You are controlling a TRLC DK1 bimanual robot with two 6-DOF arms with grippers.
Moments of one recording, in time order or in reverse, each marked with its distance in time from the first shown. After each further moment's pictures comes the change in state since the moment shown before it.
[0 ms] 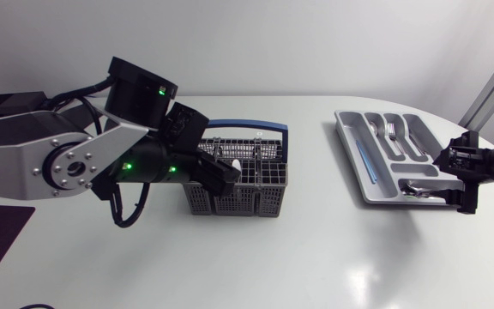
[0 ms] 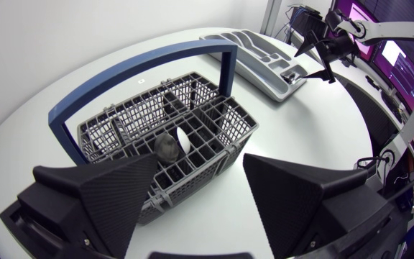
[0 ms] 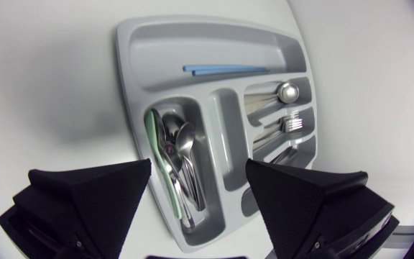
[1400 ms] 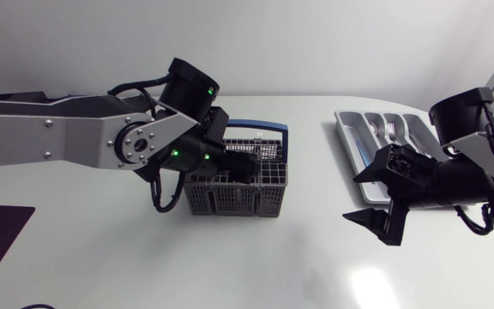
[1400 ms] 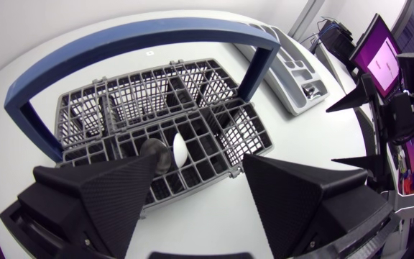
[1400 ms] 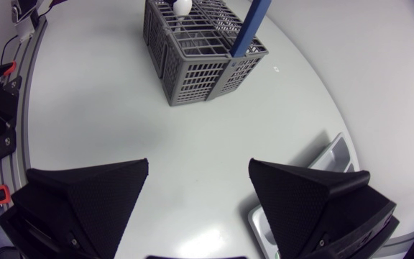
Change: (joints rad) left arm -0.035 0.220 0.179 -0.076 -0.056 -0.262; right arm 0.613 -0.506 -0.280 -0.170 -0.081 0.776
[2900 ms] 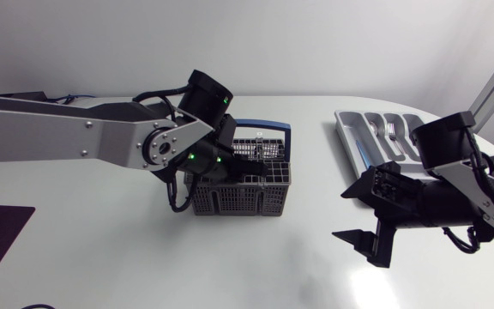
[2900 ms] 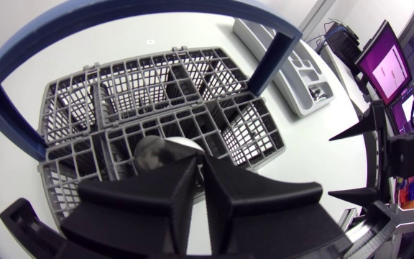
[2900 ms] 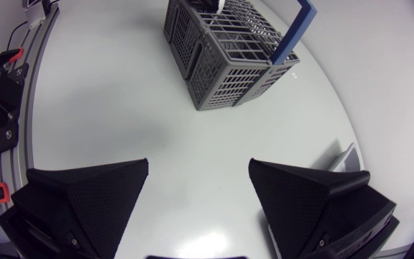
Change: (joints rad) left arm -0.007 0.091 0.035 0.025 0.001 -0.056; right arm 0.101 -0.042 -0.108 0.075 0.031 0.030
